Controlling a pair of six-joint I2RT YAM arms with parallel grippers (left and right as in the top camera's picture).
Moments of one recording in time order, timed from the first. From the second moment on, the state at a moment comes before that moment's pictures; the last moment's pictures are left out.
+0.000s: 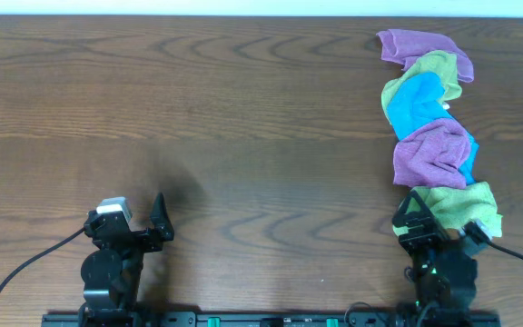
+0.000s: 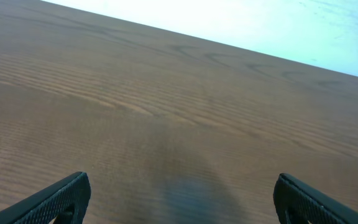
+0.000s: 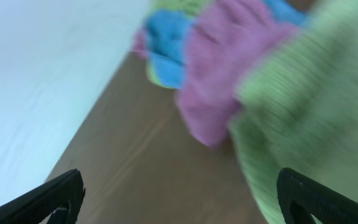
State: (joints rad) left arm -0.02 0.00 0.12 -0.41 -0.01 -0.23; right arm 0.00 0.02 0.17 -0.56 0.18 0.99
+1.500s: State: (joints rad) left arm -0.02 0.00 0.12 -0.41 -0.01 -0.22; right arm -0.39 0.94 0.57 0.11 -0.42 0.65
